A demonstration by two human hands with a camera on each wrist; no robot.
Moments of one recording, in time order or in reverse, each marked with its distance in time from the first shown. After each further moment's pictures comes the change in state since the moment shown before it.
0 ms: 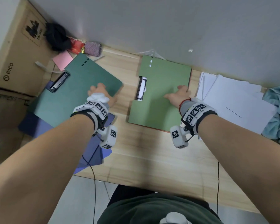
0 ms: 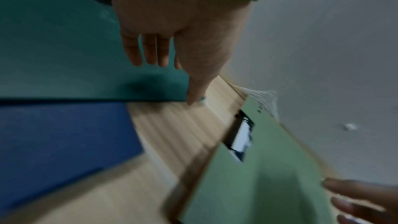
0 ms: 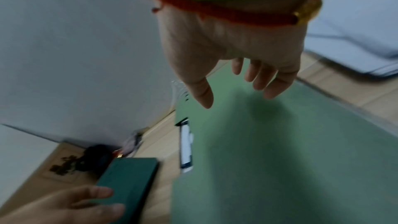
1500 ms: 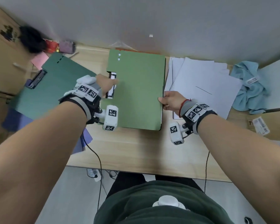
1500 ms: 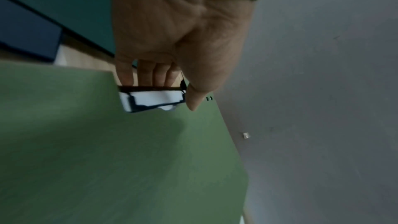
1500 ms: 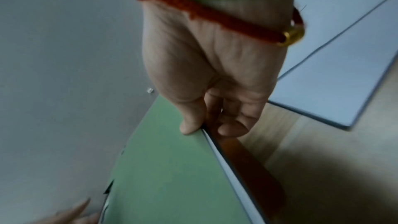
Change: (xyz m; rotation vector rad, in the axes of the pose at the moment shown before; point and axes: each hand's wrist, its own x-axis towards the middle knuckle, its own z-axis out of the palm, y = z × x) left_hand -0.067 0.082 0.036 -0.452 -0.173 0.031; right_hand -0.035 0.134 -0.077 0.314 -0.421 -0.174
